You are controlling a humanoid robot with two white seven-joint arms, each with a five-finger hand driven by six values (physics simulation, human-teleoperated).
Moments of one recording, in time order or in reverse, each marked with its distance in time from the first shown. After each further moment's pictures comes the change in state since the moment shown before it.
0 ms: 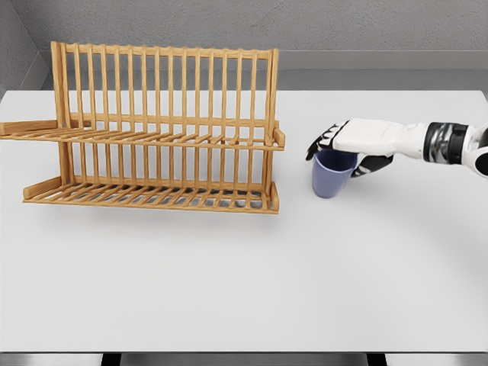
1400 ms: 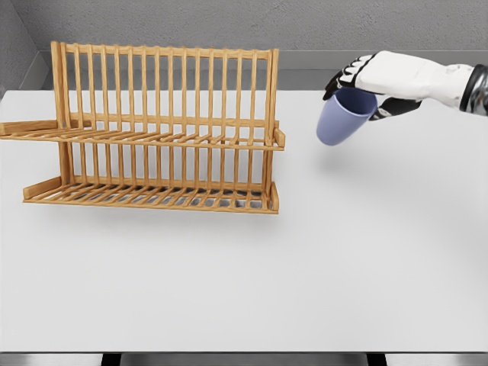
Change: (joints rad) left arm 0.000 0.000 0.000 0.000 0.000 0.000 0.000; right arm -0.084 -0.016 -0.144 -0.045 -0.002 0.000 0.000
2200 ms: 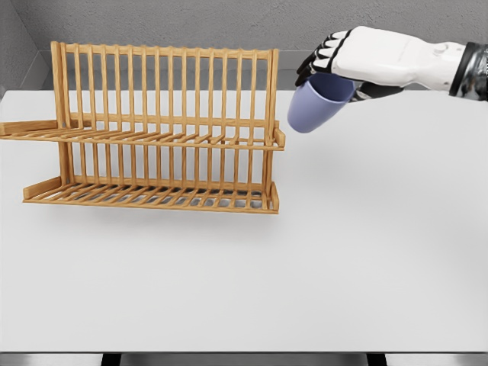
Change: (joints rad) left arm 0.000 0.000 0.000 0.000 0.000 0.000 0.000; right arm -0.051 0.023 -0.005 -0.148 -0.001 0.000 0.000
